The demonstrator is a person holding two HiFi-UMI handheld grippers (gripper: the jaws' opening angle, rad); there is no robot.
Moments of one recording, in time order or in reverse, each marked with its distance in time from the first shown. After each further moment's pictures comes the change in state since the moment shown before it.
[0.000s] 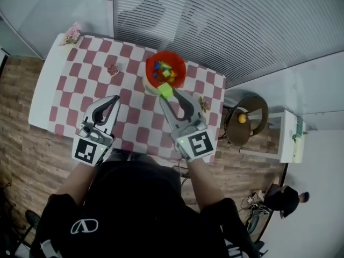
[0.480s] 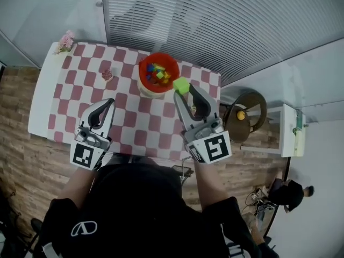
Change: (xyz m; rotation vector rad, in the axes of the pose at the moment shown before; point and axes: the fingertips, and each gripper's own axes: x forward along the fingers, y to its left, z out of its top) left arm 0.006 -0.002 0.009 0.016 -0.016 -0.005; right arm -0.037 -0.045 0.057 -0.046 -0.128 -0.108
